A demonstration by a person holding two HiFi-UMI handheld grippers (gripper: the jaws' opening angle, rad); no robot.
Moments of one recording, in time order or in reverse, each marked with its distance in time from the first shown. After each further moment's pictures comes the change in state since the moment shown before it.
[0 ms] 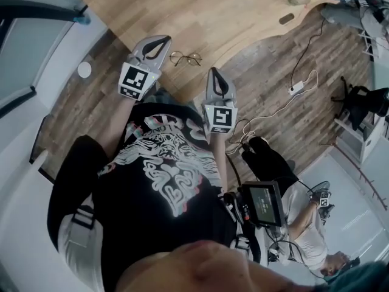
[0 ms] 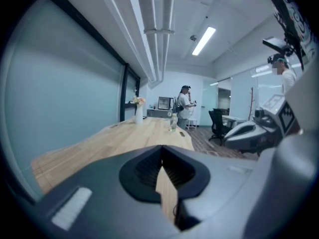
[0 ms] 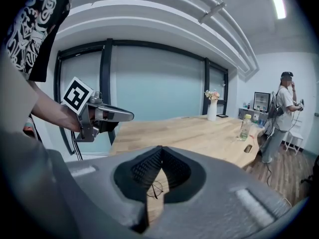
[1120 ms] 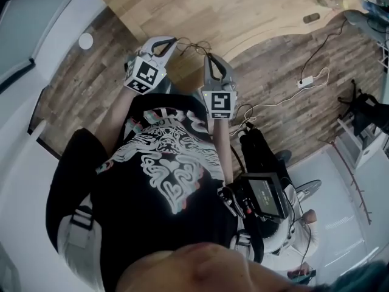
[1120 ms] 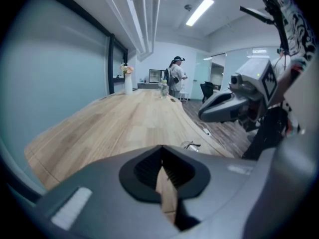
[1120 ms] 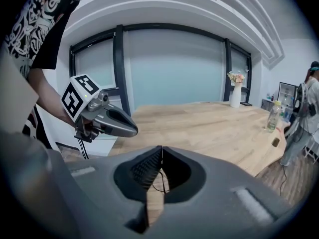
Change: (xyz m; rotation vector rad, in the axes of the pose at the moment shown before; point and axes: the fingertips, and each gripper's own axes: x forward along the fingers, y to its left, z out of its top) left arm 0.025 -0.027 -0.130 0.034 0.328 -0.094; right arm 0.068 0.021 -0.059 -0.071 0.149 0.222
